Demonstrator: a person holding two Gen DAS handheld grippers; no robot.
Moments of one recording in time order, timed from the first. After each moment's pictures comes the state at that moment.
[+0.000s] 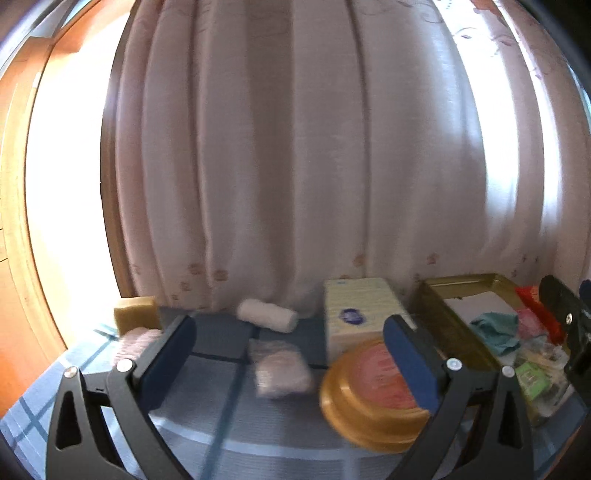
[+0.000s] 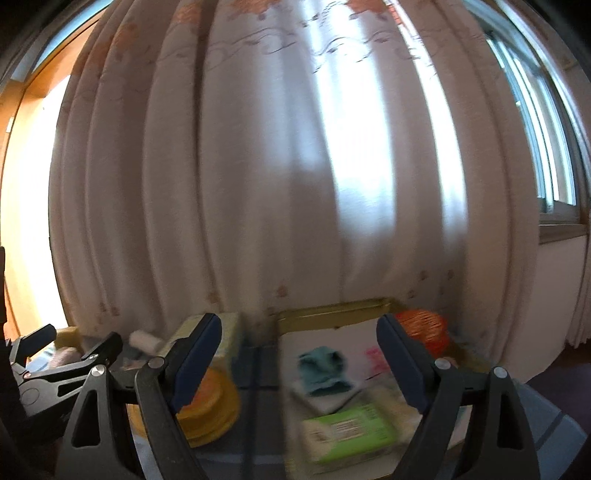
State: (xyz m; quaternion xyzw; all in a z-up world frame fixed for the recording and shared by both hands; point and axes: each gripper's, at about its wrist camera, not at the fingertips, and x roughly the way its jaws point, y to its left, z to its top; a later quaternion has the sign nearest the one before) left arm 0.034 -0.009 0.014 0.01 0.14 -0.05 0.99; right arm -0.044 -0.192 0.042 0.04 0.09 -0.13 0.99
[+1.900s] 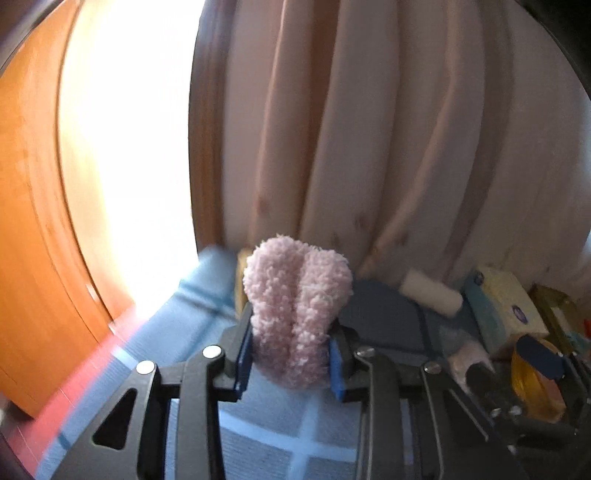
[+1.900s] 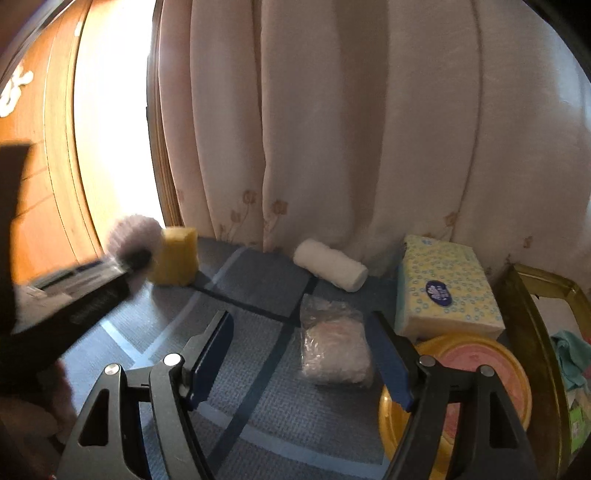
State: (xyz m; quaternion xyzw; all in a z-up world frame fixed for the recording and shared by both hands) left arm 0.112 0.158 0.000 -0.05 0.25 0.03 0.97; right arm 0.096 -0.011 -0.001 -0.03 0.29 0.08 0.95
